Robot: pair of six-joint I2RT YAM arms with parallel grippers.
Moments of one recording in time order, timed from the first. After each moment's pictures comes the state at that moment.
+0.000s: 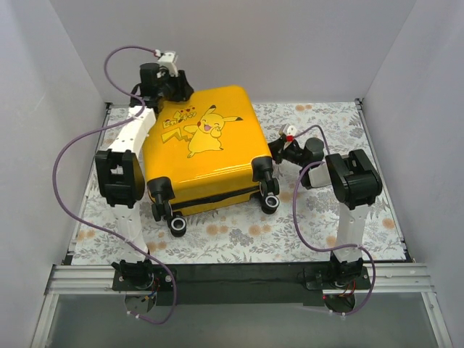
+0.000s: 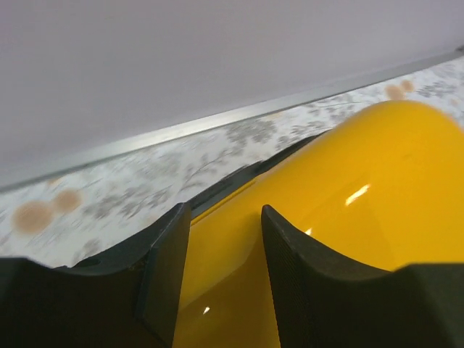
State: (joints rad) left arm -0.07 2.07 1.89 -0.23 0.35 -0.09; right arm 0.26 2.10 0.93 1.24 -0.84 -0.05
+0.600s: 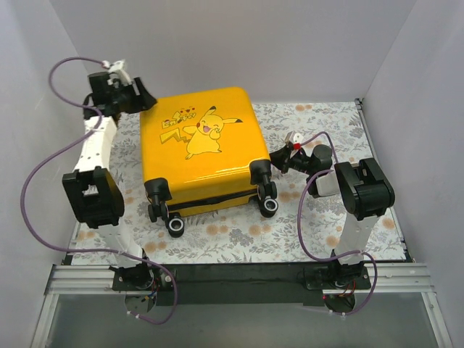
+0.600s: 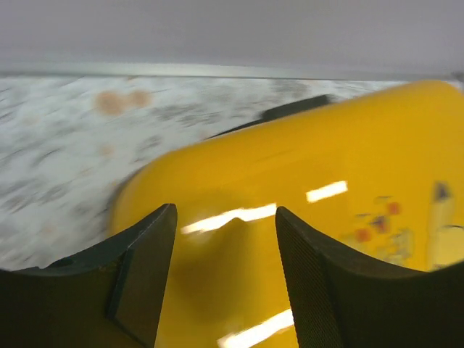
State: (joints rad) left arm 0.07 1.86 1.75 -0.34 0.51 -0.18; right arm 0.22 1.89 0.69 1.22 -0.94 -0.03
